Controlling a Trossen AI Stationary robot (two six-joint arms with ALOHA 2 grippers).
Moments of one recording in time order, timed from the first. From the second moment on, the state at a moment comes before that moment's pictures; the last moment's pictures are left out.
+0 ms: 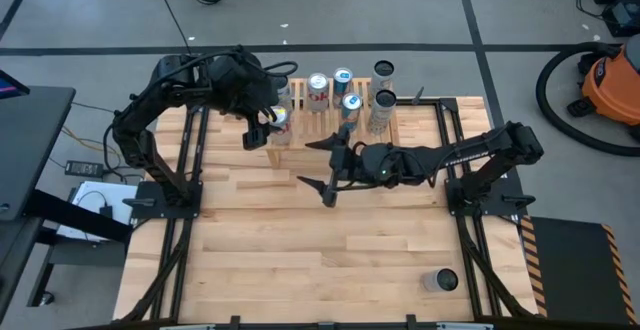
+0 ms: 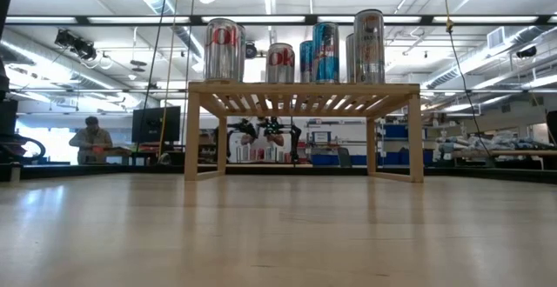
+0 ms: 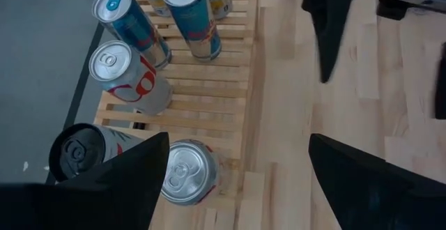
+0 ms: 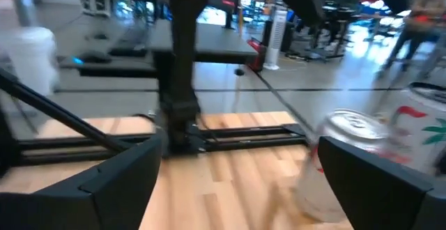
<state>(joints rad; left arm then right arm) 0.22 1.67 2.34 -1.52 -0.09 0.17 0.17 1.55 1.28 0.14 0.40 -0.05</state>
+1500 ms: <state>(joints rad) 0.23 1.49 2.34 -1.54 -0.10 0.16 0.14 1.88 1.39 0.50 0.50 0.00</state>
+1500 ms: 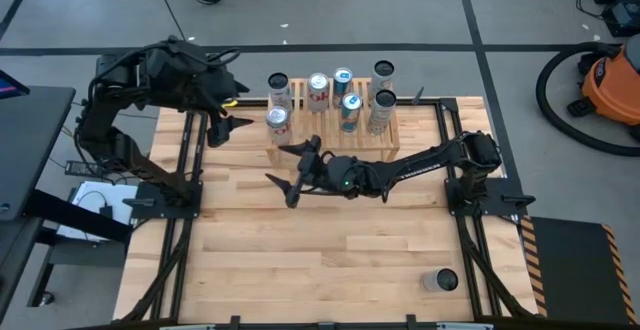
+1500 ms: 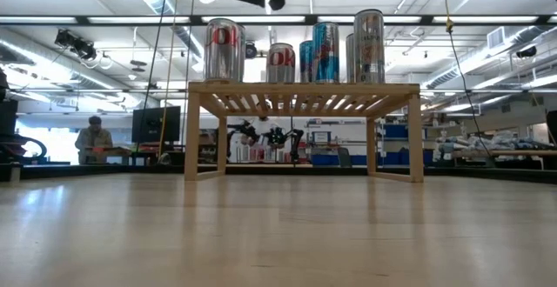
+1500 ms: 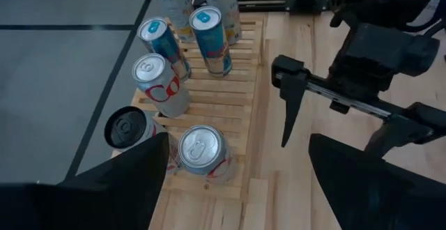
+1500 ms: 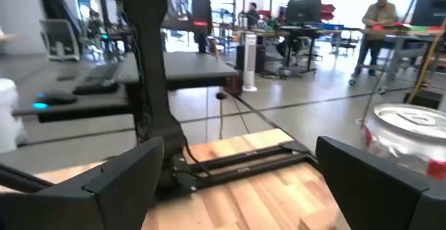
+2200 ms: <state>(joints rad) 0.23 1.49 2.34 -1.54 -0.10 0.17 0.11 1.88 1.39 0.50 0.50 -0.02</state>
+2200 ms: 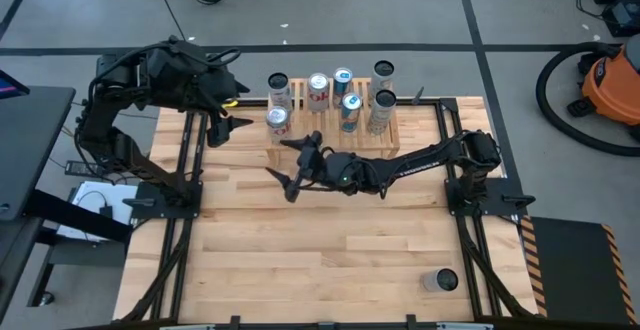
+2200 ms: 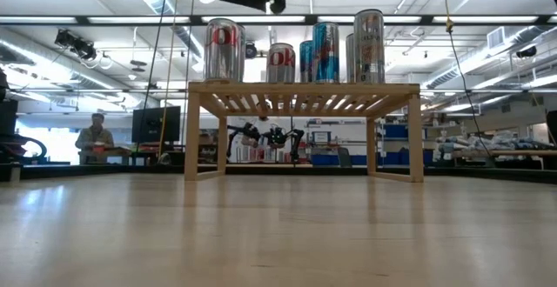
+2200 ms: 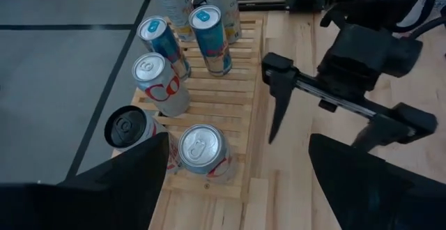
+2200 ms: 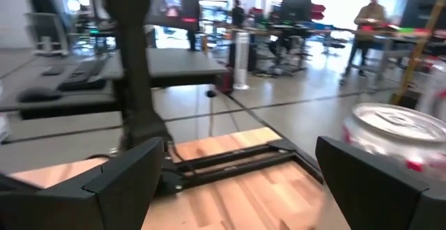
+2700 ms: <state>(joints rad) 0.23 1.49 2.34 -1.54 -0.10 0.16 0.11 1.88 1.39 0.53 0.28 -0.13</state>
